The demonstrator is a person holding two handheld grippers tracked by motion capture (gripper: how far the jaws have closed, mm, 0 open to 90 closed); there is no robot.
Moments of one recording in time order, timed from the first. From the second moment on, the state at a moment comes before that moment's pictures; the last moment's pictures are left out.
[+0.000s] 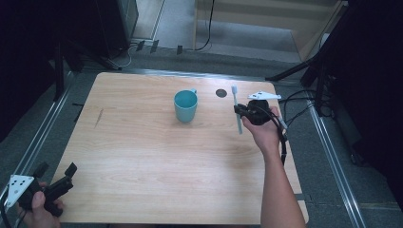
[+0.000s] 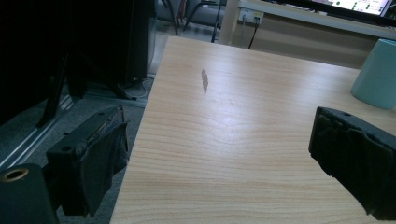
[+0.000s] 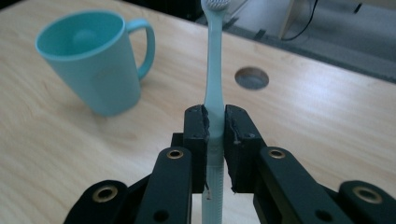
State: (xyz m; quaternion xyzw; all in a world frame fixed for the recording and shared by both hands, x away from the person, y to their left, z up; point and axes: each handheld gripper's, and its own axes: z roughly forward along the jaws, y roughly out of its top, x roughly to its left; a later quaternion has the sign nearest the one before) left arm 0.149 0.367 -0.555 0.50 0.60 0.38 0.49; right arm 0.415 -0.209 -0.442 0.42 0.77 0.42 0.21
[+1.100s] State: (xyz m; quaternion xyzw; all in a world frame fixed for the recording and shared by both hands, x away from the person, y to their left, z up) left arm 0.149 0.367 -0.555 0.50 0.60 0.39 0.49; right arm 0.415 -0.101 -0.397 0.41 0.62 0.58 0.31
